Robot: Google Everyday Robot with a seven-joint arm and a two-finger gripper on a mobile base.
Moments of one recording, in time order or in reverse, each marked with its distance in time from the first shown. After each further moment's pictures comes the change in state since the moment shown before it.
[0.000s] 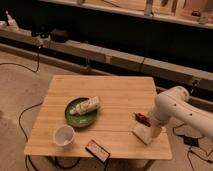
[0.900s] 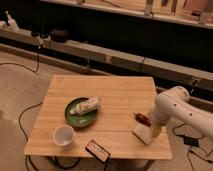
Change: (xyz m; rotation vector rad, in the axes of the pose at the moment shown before) arm 0.000 0.000 0.000 0.000 0.000 0.000
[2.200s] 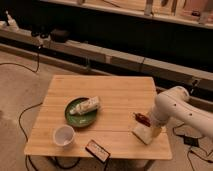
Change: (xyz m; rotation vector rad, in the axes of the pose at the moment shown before) arm -0.005 -0.007 0.001 0.015 -0.010 -0.043
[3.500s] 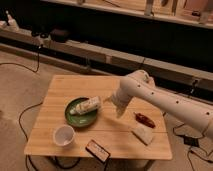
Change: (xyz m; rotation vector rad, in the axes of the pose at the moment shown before) arm -0.202 -0.084 -0.009 0.137 -0.246 -0.733
